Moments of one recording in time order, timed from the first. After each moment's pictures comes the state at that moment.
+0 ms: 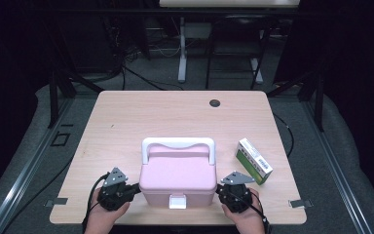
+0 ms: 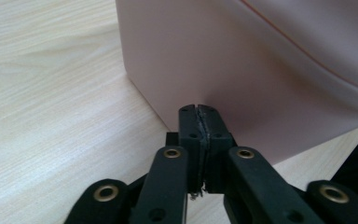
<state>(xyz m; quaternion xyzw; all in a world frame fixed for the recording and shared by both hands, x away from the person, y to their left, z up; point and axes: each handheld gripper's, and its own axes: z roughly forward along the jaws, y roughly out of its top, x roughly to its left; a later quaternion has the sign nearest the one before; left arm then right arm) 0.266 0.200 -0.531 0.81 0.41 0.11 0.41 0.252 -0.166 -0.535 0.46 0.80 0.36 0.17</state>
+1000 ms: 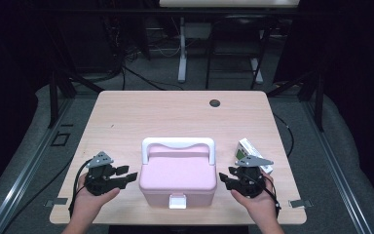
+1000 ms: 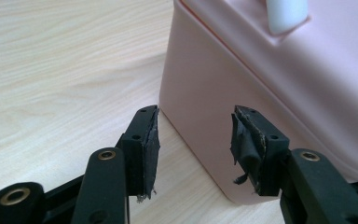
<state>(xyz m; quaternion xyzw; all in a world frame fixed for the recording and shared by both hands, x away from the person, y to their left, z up) 0.293 0.229 -0.492 0.79 0.42 0.11 0.43 0.277 -0.196 -0.494 0.47 0.78 0.39 0.16</state>
